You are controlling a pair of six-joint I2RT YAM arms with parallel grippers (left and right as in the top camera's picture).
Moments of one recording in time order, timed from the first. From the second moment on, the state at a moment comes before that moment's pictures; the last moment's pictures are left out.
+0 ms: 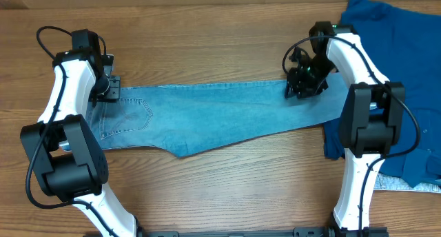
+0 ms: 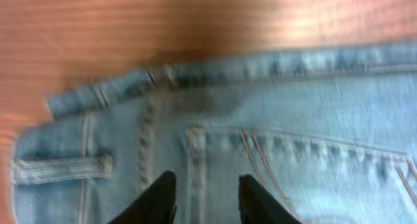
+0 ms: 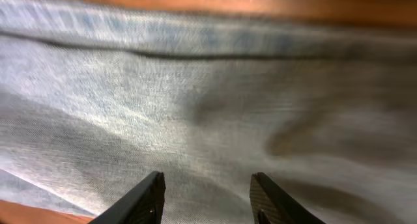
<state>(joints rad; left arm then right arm) 0.21 2.00 1.54 -0.95 -0.15 0.18 0.04 2.33 1.93 -1.32 -0.30 -0.13</state>
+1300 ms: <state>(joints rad) 0.21 1.94 1.19 -1.05 -0.07 -0.14 -0.33 2.28 1.80 -1.18 -0.14 0.07</state>
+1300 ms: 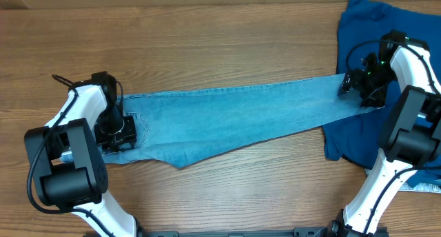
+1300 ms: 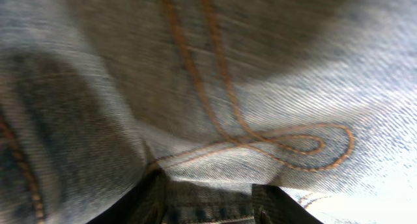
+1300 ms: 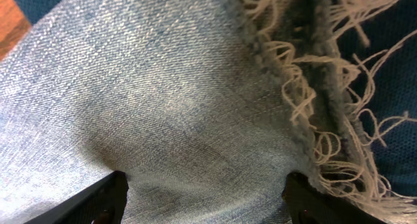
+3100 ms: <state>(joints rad) 0.73 1.97 1.35 -0.85 -0.15 -0.08 -0.36 2.14 2.01 -1.42 -0.36 0.02</state>
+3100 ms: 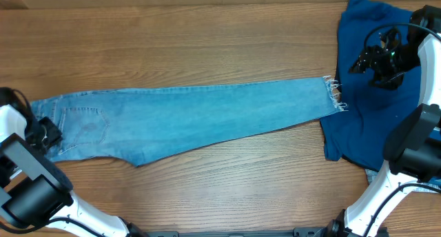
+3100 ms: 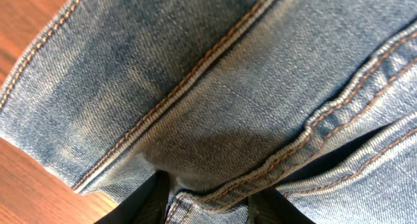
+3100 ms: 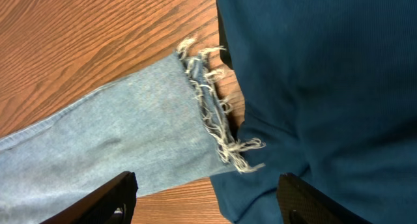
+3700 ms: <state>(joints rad) 0.76 1.97 1.62 -1.08 0.24 -0.05 -0.31 2.14 1.97 -1.43 -0.37 -0.02</state>
